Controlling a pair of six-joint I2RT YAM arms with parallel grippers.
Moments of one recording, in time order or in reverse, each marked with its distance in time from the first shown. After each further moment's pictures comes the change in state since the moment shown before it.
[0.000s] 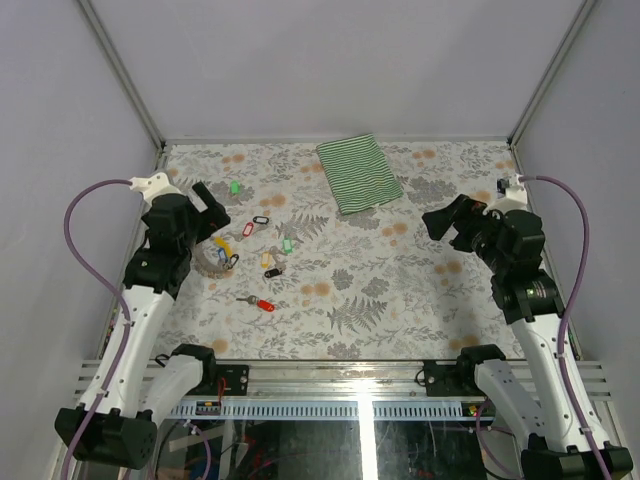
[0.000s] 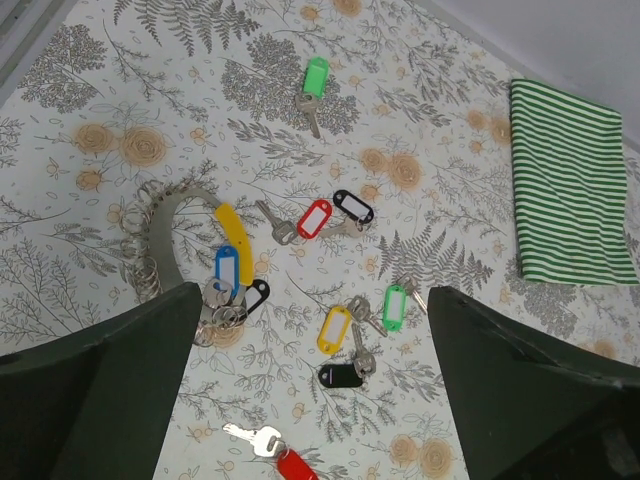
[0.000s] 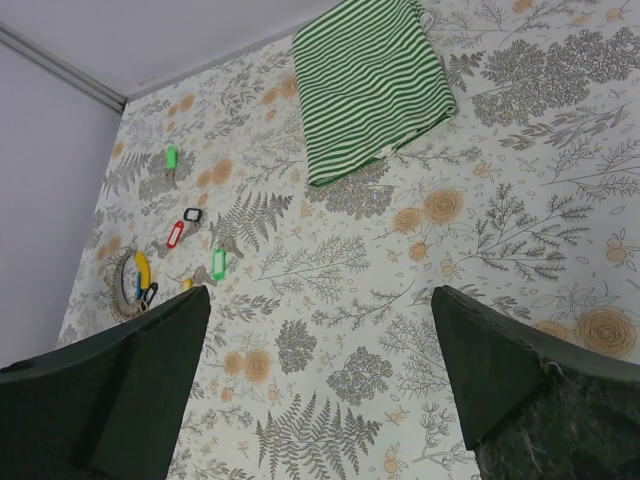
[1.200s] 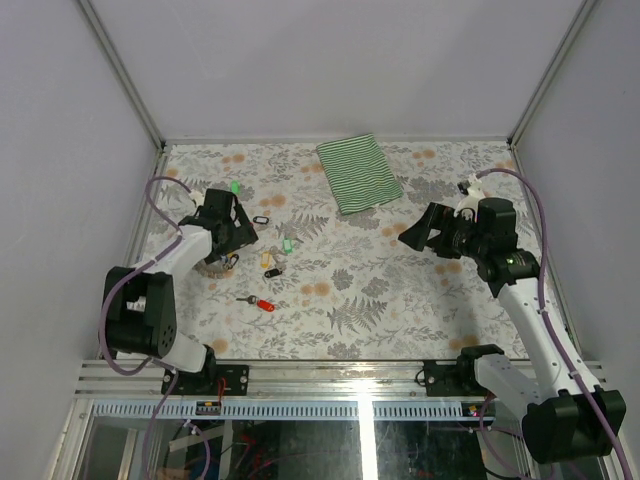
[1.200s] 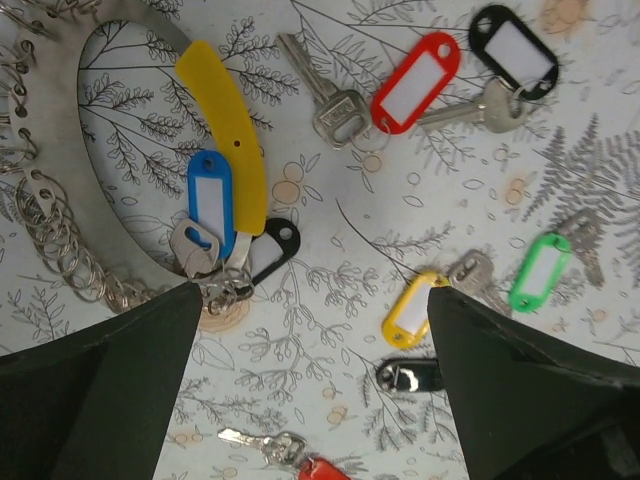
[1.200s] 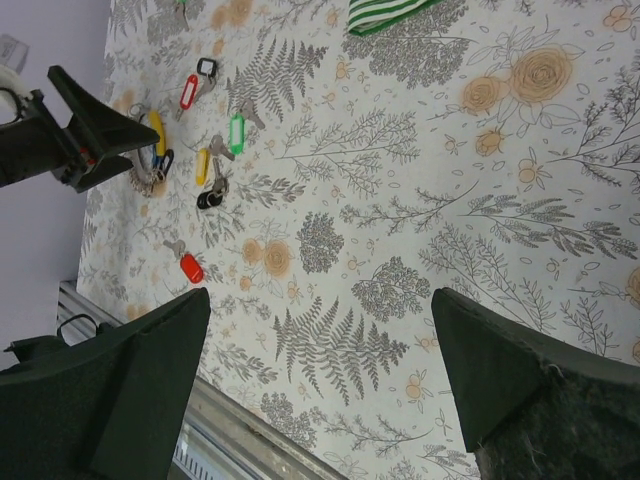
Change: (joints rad) left arm 0.000 0.575 -0.027 0.053 0.128 -0.069; right arm 0.000 0.224 -0.024 -0.040 -0.278 -0.047
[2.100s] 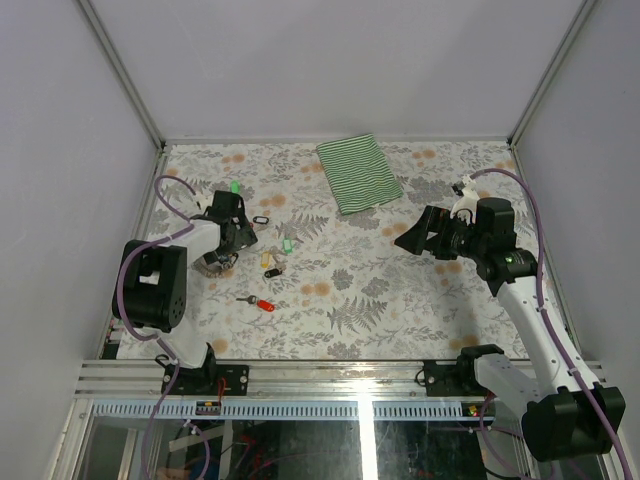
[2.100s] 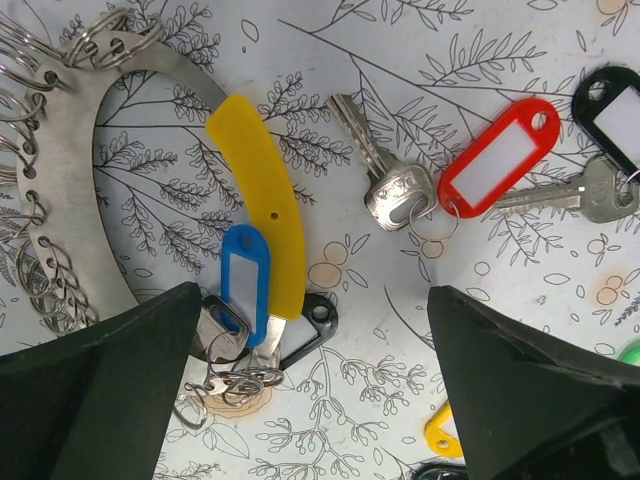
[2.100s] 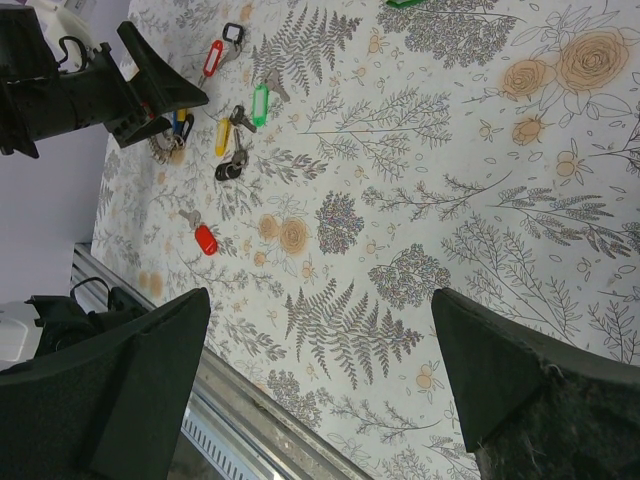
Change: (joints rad) left arm 0.004 0.206 0.008 0.116 -0.120 0.007; right arm 0.000 0.012 -0.007 -0.007 -0.097 -0.038
